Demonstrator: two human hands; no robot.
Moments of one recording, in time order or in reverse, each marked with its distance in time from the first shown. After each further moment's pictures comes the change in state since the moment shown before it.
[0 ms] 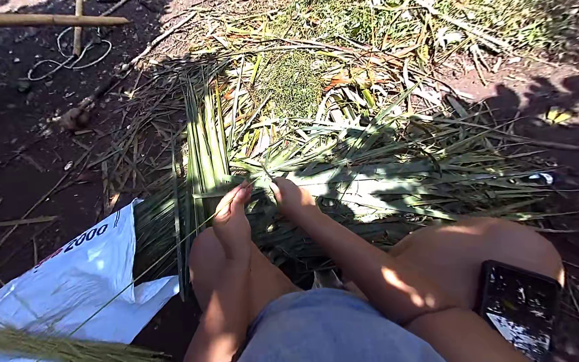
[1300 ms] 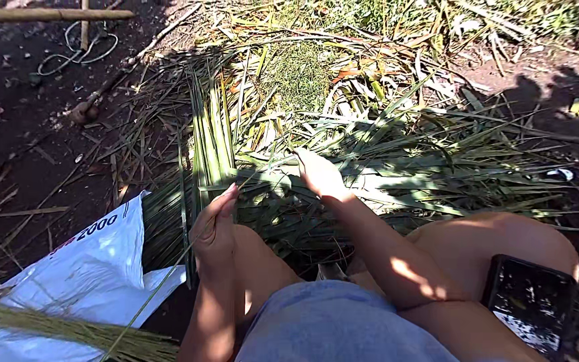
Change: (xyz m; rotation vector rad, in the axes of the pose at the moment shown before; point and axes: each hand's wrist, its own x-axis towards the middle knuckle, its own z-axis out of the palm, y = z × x) left_hand 0.002 0.028 -0.050 -0.003 -0.195 0.552; right_hand 0.022 0.037 -0.023 -0.133 0.289 -0.036
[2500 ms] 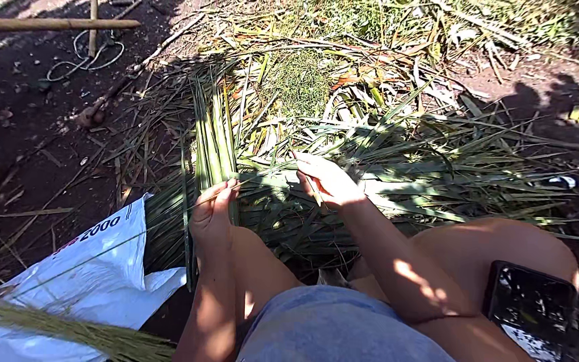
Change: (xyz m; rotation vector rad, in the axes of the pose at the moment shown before) left_hand 0.017 0.007 0.012 -0.112 0.061 -0.225; right_hand -0.010 0.001 -0.024 1.334 -0.343 0.187
